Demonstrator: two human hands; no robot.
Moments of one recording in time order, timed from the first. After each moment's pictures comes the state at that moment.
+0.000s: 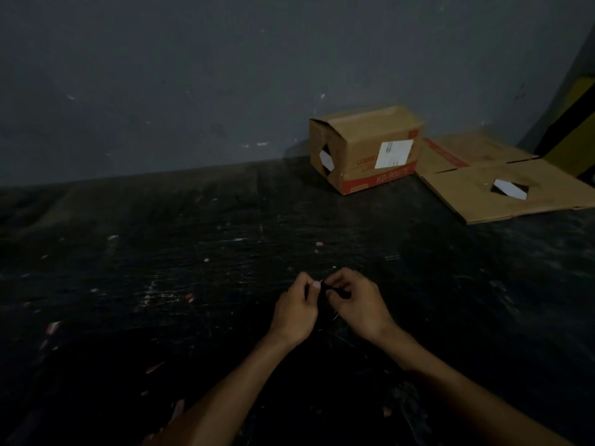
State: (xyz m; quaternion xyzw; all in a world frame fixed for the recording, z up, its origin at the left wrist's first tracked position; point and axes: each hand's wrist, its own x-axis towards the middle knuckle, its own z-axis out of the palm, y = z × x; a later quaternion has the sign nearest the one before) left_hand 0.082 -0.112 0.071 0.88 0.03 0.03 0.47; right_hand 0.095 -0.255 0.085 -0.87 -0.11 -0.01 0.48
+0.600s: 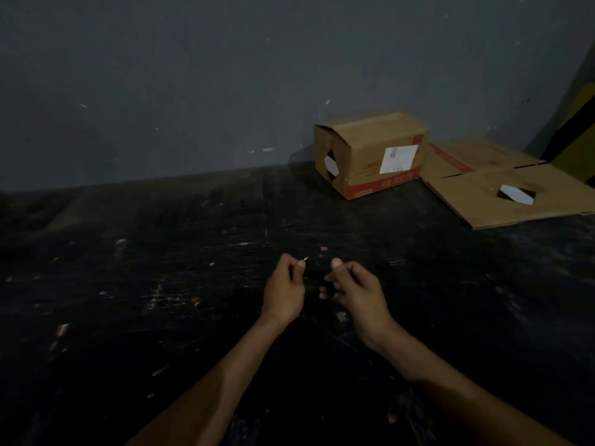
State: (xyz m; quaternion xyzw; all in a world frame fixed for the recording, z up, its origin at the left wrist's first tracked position) left_hand 0.106 -0.094 0.094 0.84 0.09 0.10 0.52; right_hand 0.089 -0.236 0.109 -0.61 0.00 0.05 0.79
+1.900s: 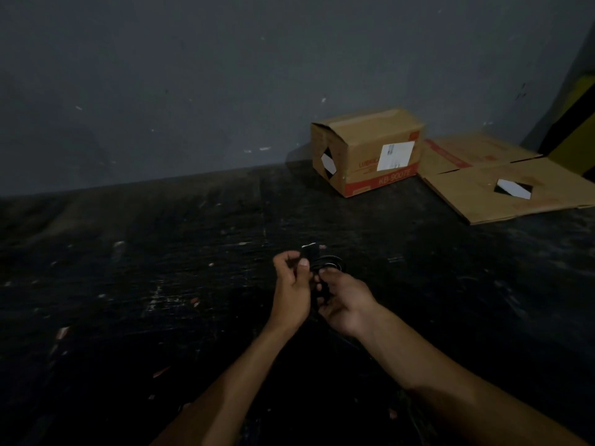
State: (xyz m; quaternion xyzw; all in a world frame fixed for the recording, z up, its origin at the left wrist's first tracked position) left_hand 0.098 -0.111 0.086 0.74 0.05 0.15 0.66; right_hand 0.094 -0.210 0.132 -0.44 0.23 0.24 0.83
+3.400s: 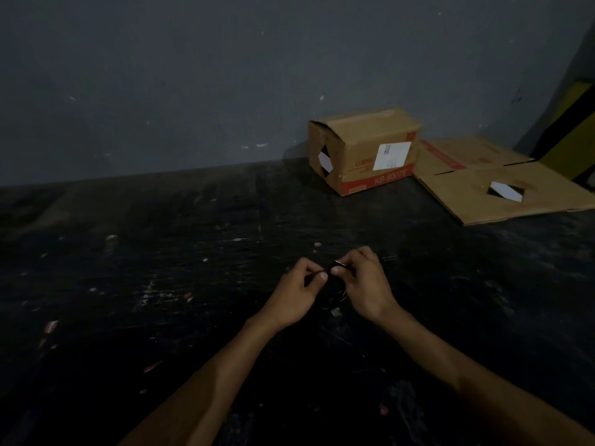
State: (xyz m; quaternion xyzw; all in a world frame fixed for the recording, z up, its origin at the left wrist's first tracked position) left_hand 0.096 -0.103 0.100 0.86 -0.05 -0.03 0.51; right_hand 0.114 -0.265 0.103 -0.90 -0.10 -0.08 0.41
